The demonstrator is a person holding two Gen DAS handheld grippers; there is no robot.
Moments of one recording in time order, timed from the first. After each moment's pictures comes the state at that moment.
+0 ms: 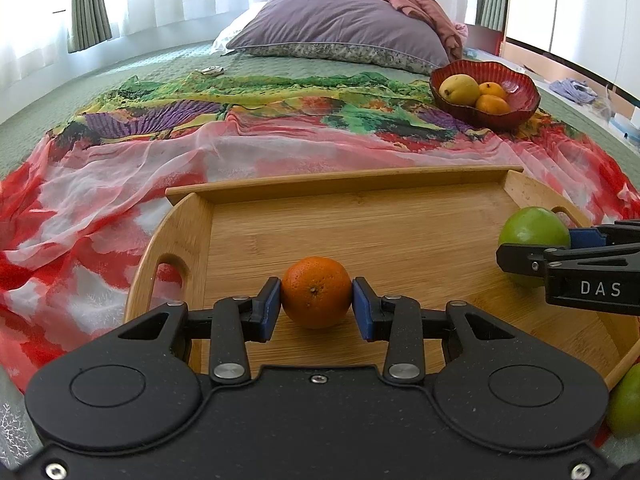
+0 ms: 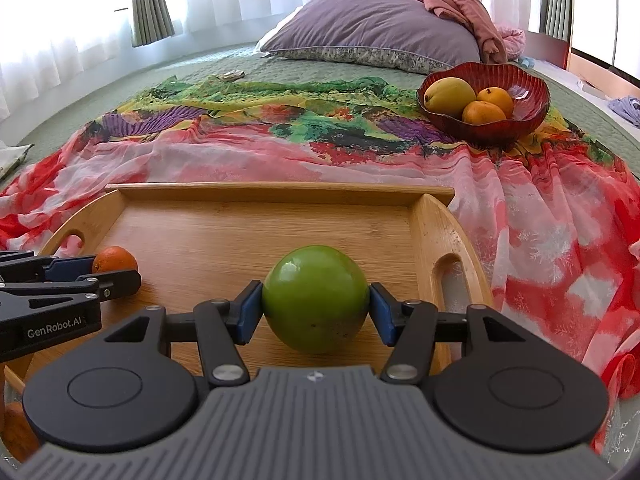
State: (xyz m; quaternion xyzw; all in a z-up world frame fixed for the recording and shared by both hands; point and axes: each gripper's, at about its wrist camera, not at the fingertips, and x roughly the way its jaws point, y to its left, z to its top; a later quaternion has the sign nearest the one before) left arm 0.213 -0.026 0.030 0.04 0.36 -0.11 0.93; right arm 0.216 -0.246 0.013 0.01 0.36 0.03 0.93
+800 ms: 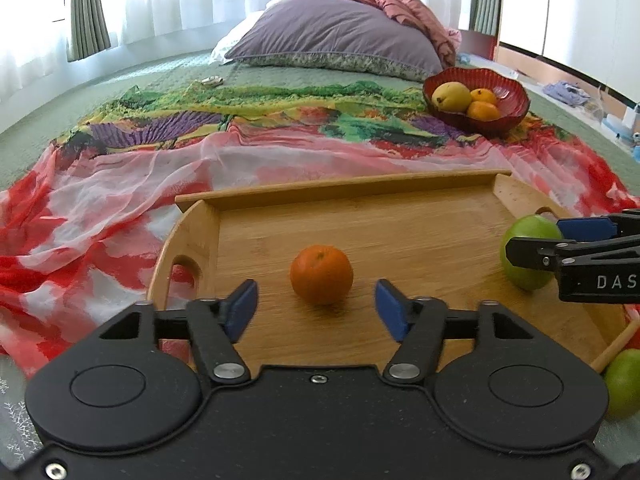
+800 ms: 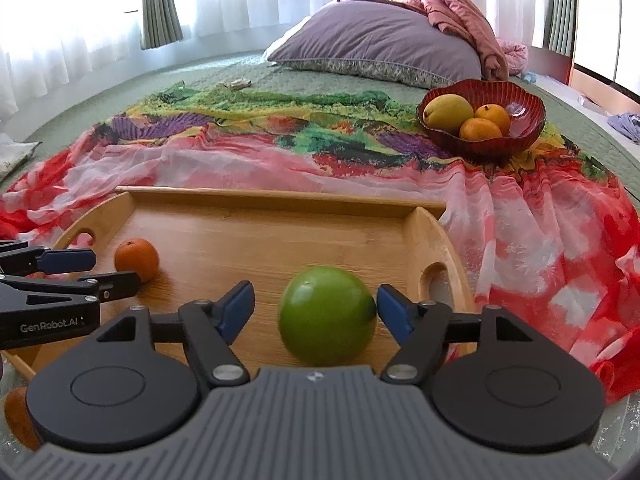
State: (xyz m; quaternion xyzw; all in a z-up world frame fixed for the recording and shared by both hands) left arm 0.193 -0.018 0.044 0.05 0.35 -0.12 0.93; right arm 0.199 -0.250 0.027 0.00 0.34 0.04 0.94
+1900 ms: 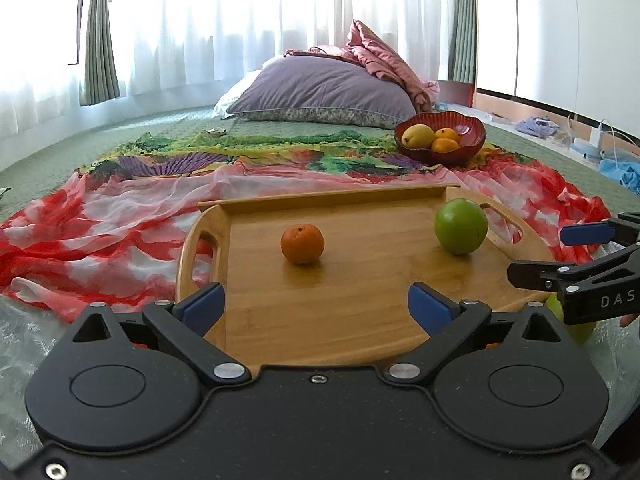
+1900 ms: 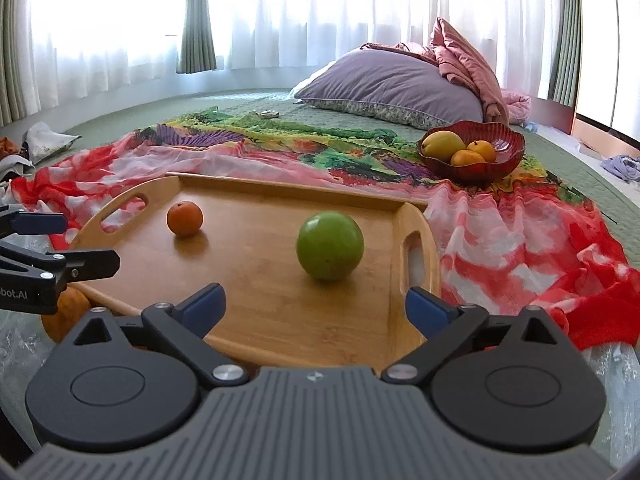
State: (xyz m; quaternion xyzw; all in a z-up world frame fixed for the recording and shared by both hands) left arm 0.067 -0.001 0.051 0.04 0.25 -0.13 0.96; right arm 0.094 -0.257 0.024 -0.04 0.27 0.07 0.96
